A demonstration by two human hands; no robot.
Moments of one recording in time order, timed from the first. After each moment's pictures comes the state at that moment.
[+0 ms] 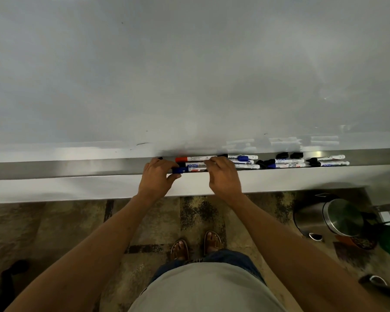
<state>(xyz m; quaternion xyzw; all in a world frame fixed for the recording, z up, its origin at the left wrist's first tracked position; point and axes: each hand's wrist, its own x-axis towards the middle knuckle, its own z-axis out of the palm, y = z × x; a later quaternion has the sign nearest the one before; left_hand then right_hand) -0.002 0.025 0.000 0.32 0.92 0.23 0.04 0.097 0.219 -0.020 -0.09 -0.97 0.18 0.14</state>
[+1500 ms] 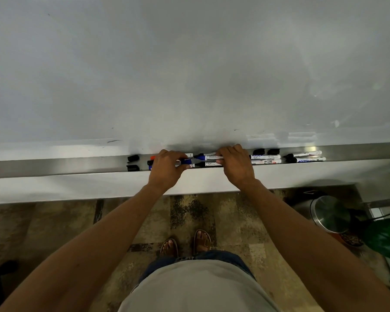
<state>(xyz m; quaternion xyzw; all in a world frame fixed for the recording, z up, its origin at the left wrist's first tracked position) 0.035 0.124 0.018 0.29 0.91 0.29 0.07 0.126 0.332 -0.010 -0.11 -0.98 0.13 0.09</state>
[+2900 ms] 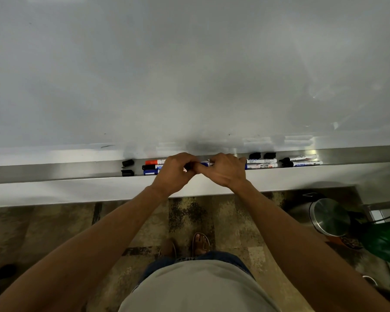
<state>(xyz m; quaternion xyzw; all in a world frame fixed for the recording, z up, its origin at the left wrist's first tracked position) 0.050 0.153 0.042 0.38 0.83 0.40 0.10 0.115 0.308 0.036 -0.23 -0.95 0.17 -0.08</state>
